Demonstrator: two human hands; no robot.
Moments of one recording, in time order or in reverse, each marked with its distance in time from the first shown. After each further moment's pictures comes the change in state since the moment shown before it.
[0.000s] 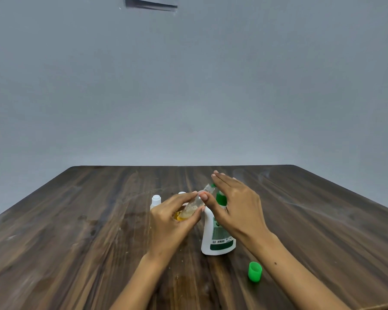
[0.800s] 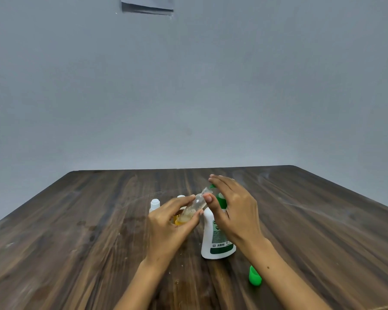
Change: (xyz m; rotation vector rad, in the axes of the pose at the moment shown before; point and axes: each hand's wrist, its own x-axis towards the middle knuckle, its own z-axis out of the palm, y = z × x) left_hand -0.001 -0.005 -0.001 0.021 -0.005 -0.012; right_hand -0.003 0.003 0.012 0.160 0.193 0.001
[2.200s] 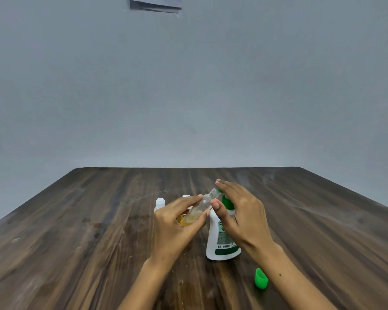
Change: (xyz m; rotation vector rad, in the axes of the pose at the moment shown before) left_hand 0.004 0.005 -0.001 -0.029 -0.014 0.012; right_hand -0.002 0.004 -0.004 0.031 -0.122 0.004
